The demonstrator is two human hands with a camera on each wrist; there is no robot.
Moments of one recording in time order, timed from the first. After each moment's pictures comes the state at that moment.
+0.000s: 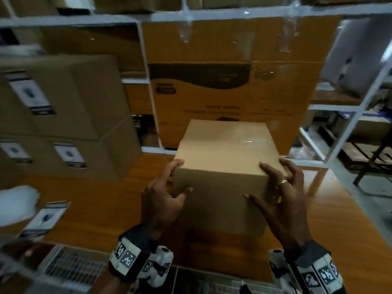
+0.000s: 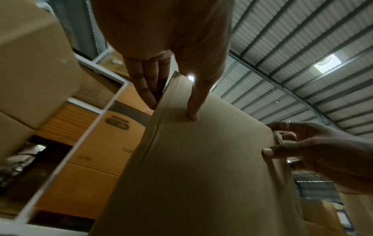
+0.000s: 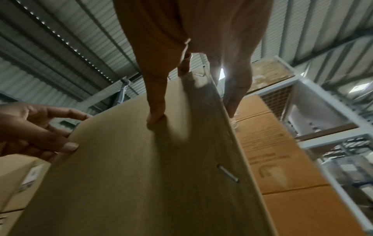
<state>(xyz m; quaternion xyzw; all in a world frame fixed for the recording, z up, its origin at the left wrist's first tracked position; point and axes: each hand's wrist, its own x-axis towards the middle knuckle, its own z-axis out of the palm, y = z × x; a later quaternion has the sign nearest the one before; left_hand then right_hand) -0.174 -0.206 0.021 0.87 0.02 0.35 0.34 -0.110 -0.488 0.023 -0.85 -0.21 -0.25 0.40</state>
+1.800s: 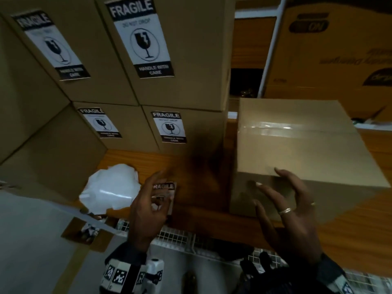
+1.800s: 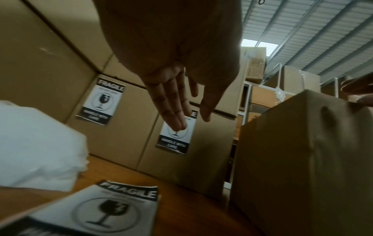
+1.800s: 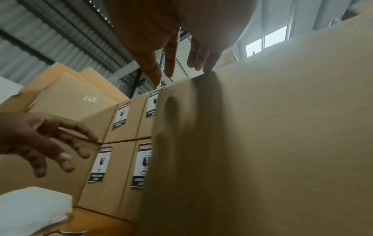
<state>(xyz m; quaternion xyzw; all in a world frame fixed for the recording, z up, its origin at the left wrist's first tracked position) -0.284 0.252 -0.087 0.86 0.13 0.25 0.43 -0.203 -0.056 -0.043 -0.84 -0.33 -0.29 0.32</state>
